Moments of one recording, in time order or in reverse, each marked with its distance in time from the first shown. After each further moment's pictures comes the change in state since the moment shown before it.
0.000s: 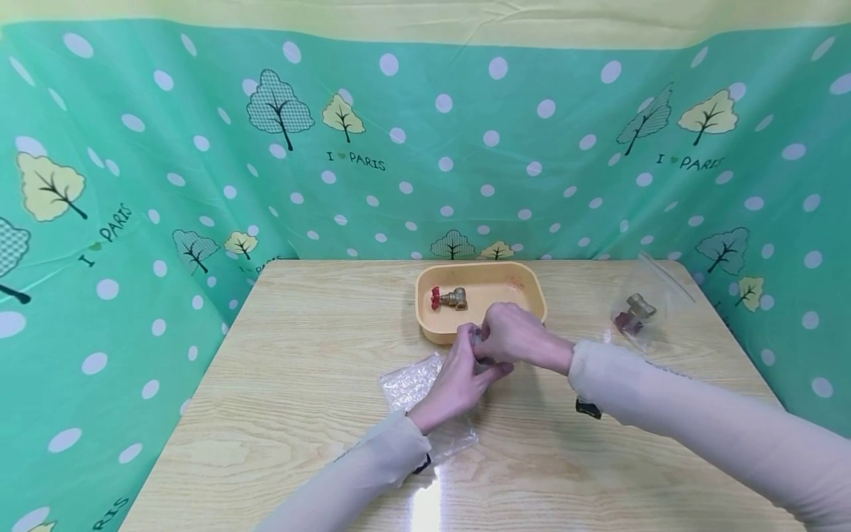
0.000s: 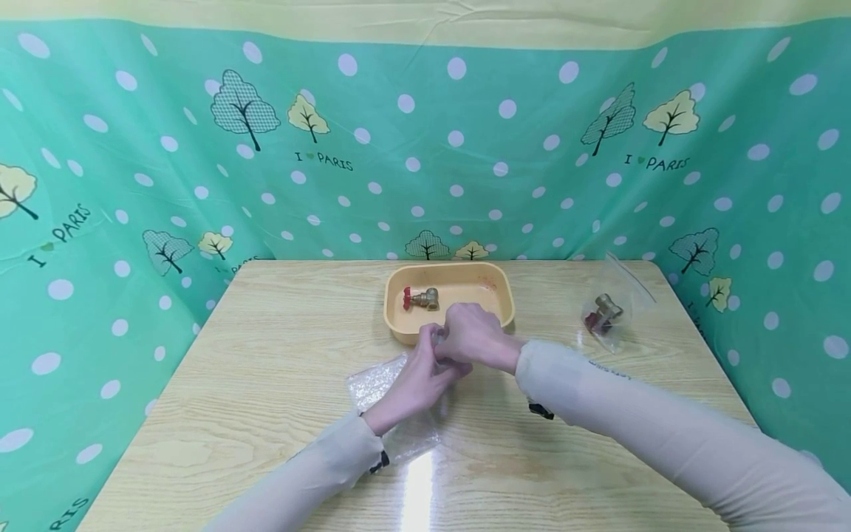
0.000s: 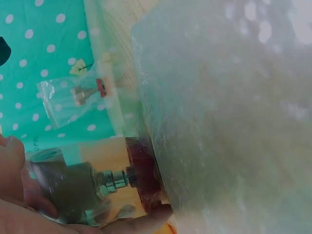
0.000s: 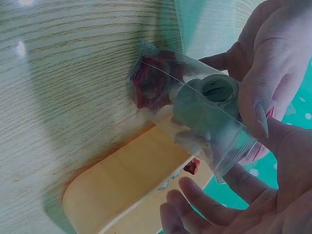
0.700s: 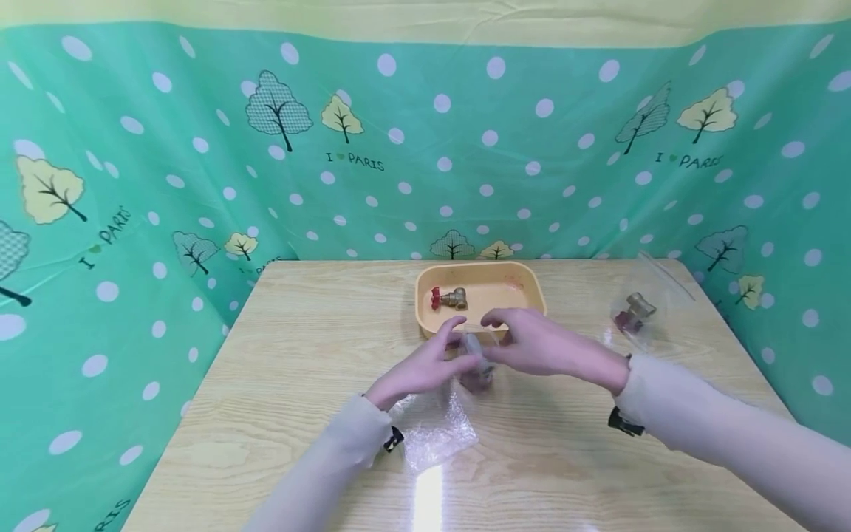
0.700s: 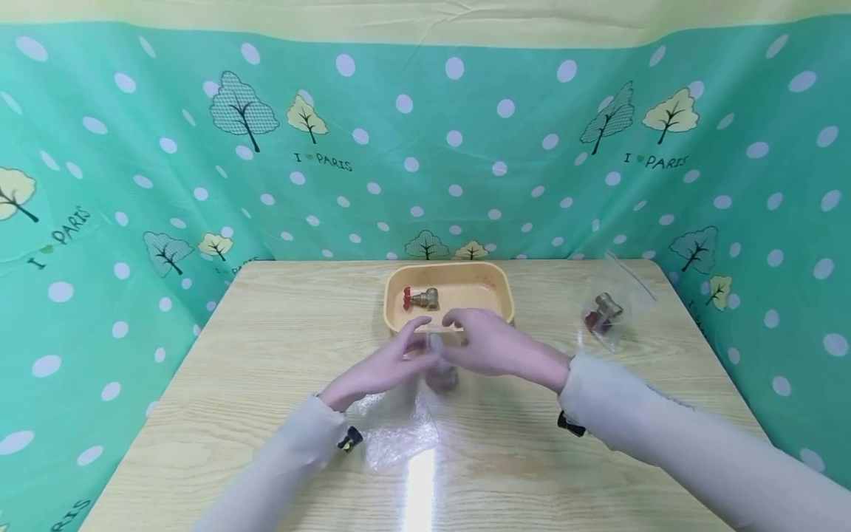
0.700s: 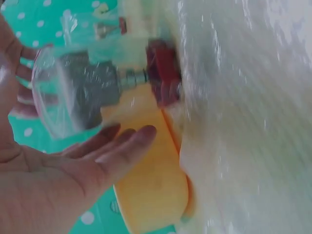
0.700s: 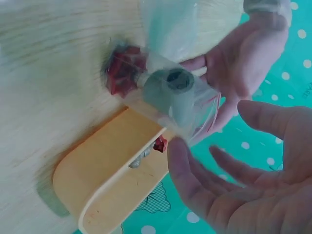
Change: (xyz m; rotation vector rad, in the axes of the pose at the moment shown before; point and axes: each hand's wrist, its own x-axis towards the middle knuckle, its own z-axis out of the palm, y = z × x) left_hand 0.007 -0.014 -0.062 -0.084 -0.322 -0.078; right_hand -0.035 0.010 -0.025 0.140 -0.050 -0.245
